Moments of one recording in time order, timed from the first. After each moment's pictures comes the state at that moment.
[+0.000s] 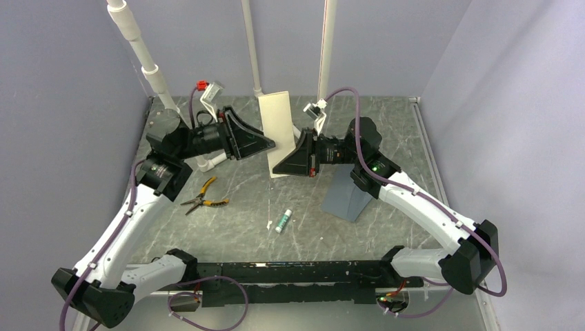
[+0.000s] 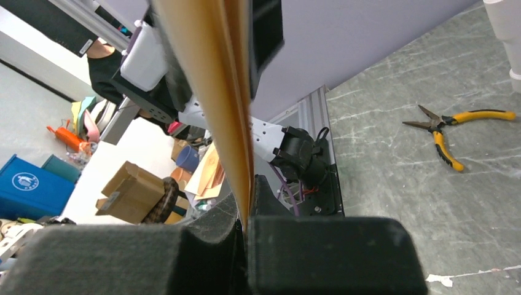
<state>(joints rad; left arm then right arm) -0.43 1.04 1.16 0.07 0.87 -0.76 0.68 1.23 1.07 0.25 -0.92 0.79</state>
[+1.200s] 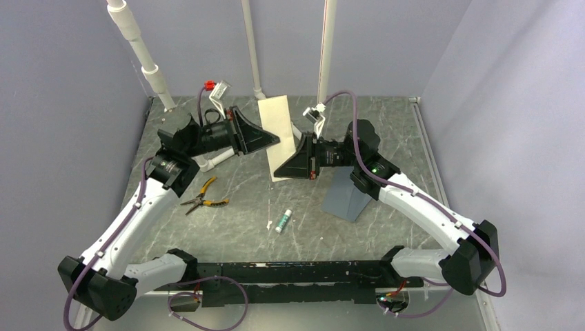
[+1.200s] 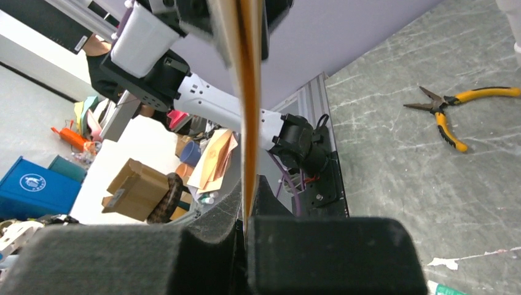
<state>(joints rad) -0.45 1.11 1.16 0.10 0.81 -0.78 0.68 1.21 1.03 0.23 -0.93 0.79</state>
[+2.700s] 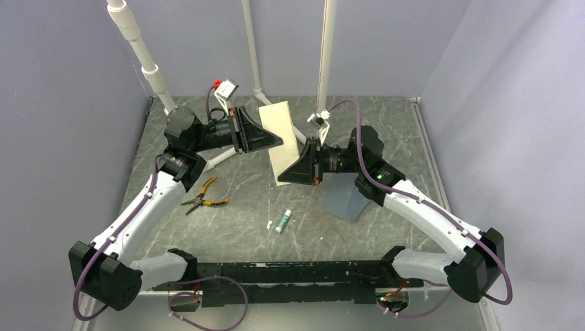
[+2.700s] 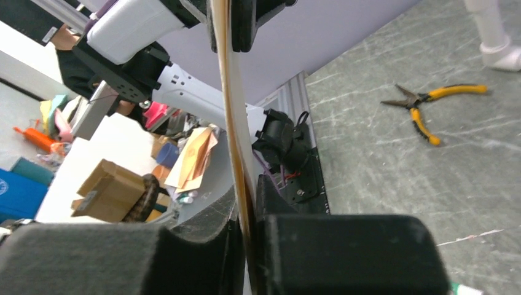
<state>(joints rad) -0.42 1.16 1.09 0.34 0.96 -1.01 0.68 1.15 0.97 0.19 -0.89 0.71</state>
